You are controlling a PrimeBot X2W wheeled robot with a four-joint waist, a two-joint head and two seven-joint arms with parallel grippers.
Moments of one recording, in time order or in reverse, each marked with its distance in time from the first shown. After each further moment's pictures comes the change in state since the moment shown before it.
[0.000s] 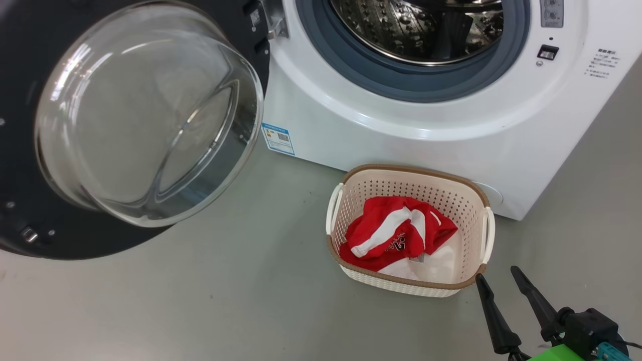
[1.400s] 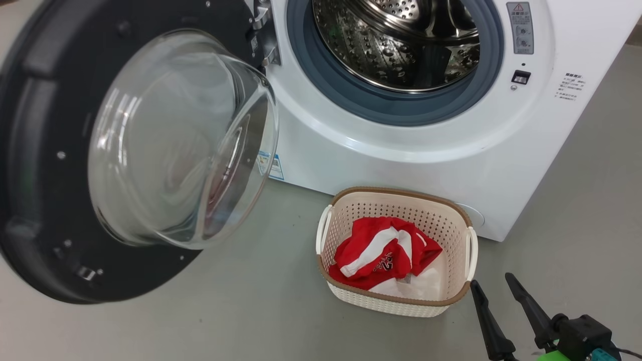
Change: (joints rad) left arm 0.174 0.085 -0.186 -0.081 -0.385 0.001 0.880; right arm 0.012 0.025 -0.002 0.003 -0.007 0.000 0.000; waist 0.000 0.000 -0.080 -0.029
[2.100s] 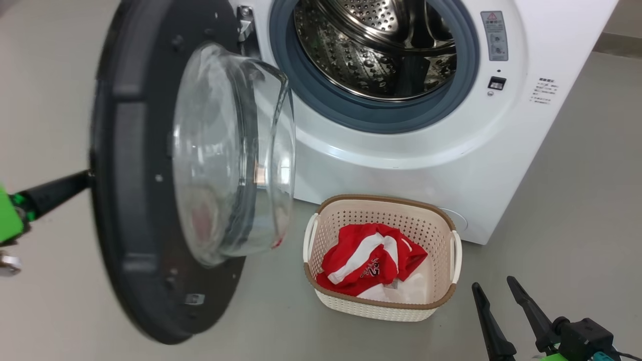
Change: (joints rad) left arm 0.189 0.009 -0.165 -0.395 -0.217 0.000 0.096; right arm 0.017 0.013 -0.011 -0.002 0.000 0.000 0.000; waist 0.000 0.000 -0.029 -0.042
